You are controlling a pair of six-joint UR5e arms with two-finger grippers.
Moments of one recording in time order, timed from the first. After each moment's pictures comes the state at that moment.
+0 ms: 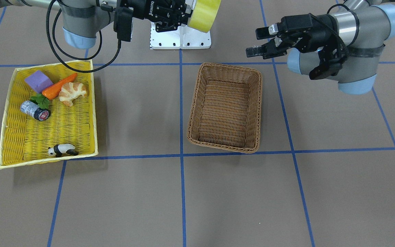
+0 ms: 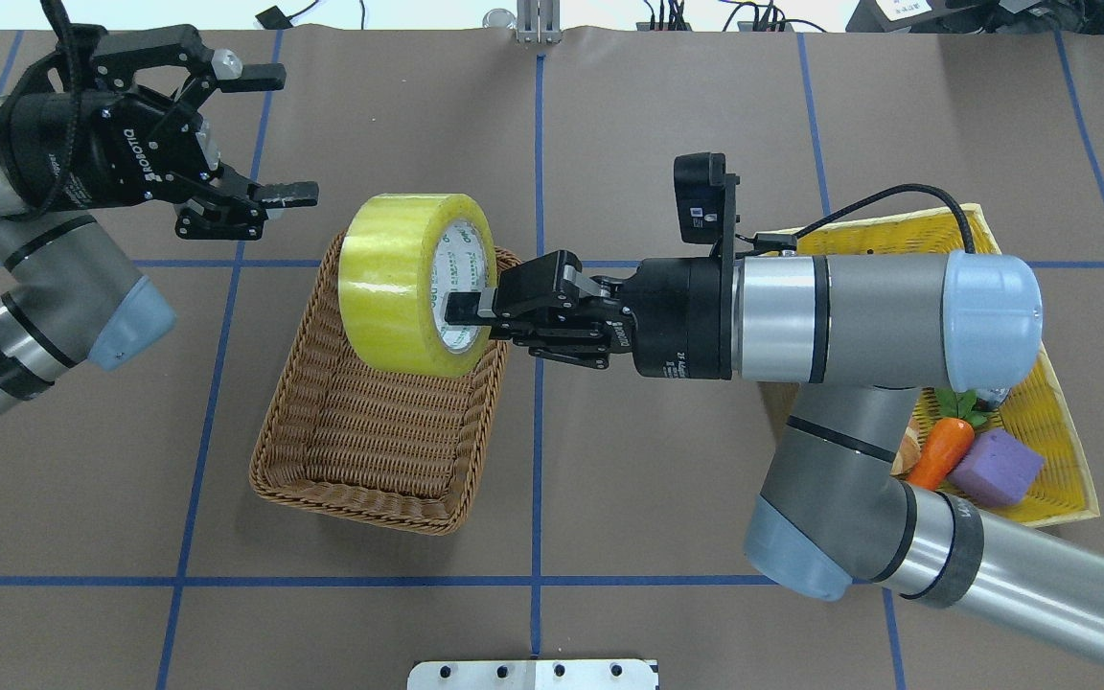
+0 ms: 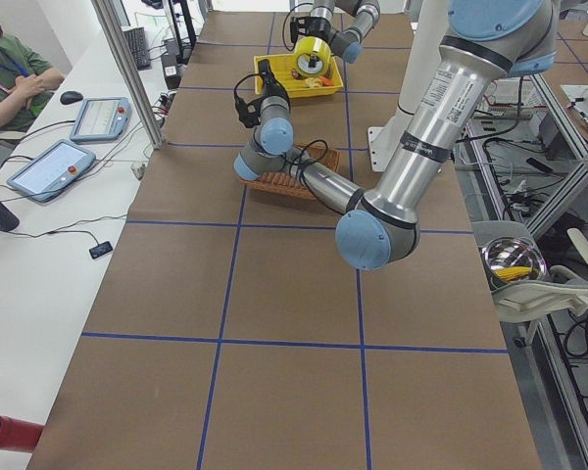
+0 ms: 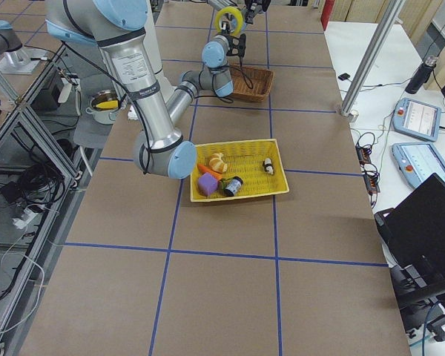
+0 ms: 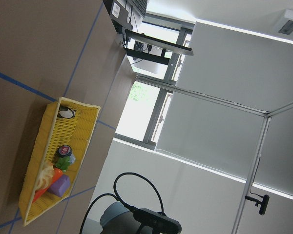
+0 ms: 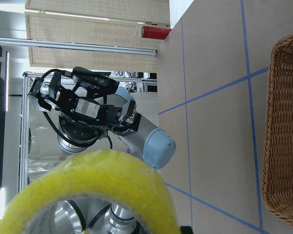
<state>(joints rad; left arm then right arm) -0.88 -2.05 -1.53 -3.59 -2.05 -2.53 0.52 -1.05 1.83 -0.25 1.89 1.85</state>
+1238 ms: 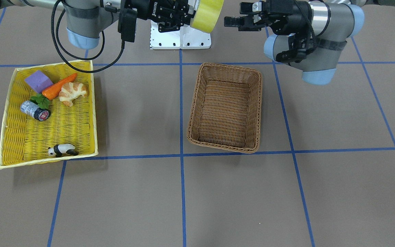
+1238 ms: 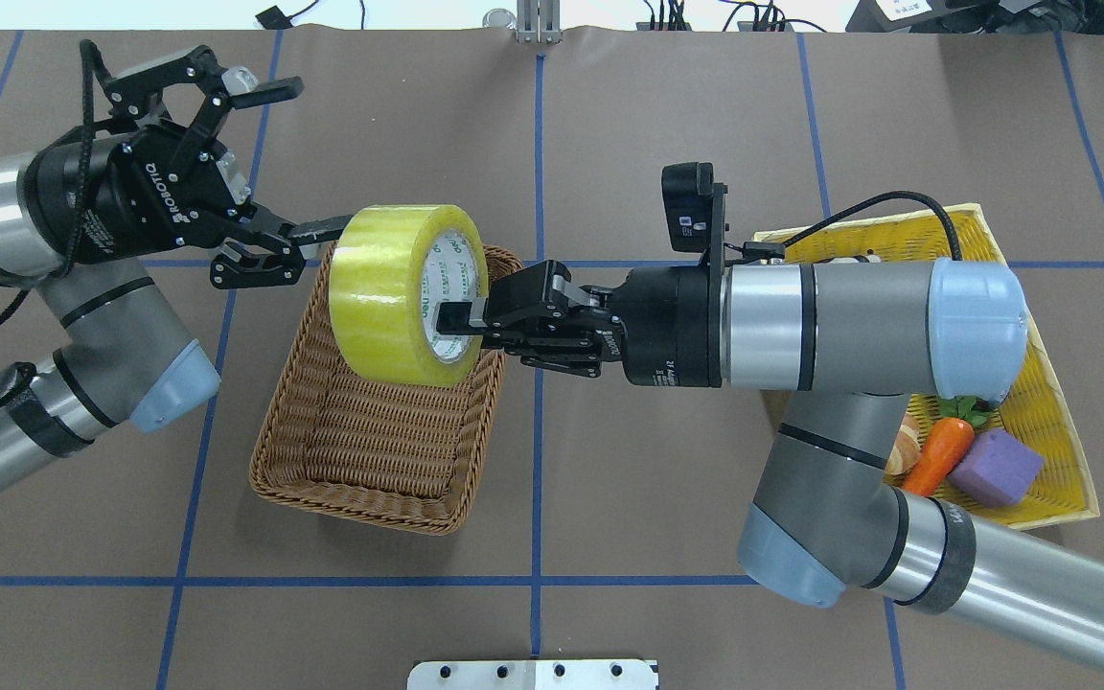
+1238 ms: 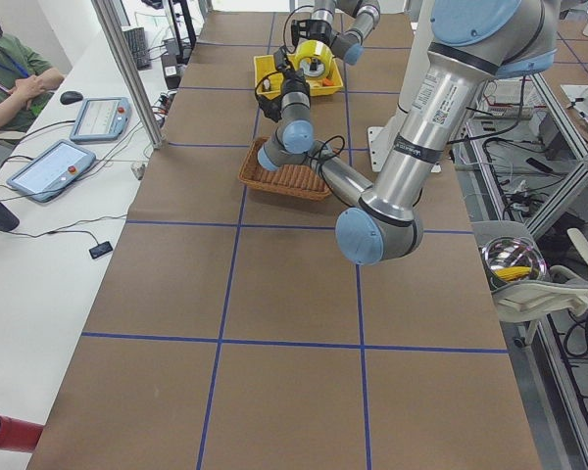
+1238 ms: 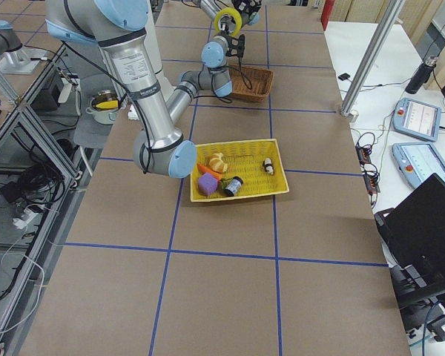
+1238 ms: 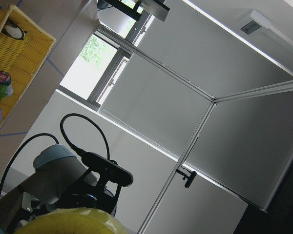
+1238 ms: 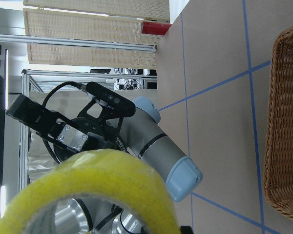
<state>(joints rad) -0.74 -2.05 -1.60 -3.66 -1.88 -2.72 0.51 -1.05 1.82 -0.25 1.88 1.85</state>
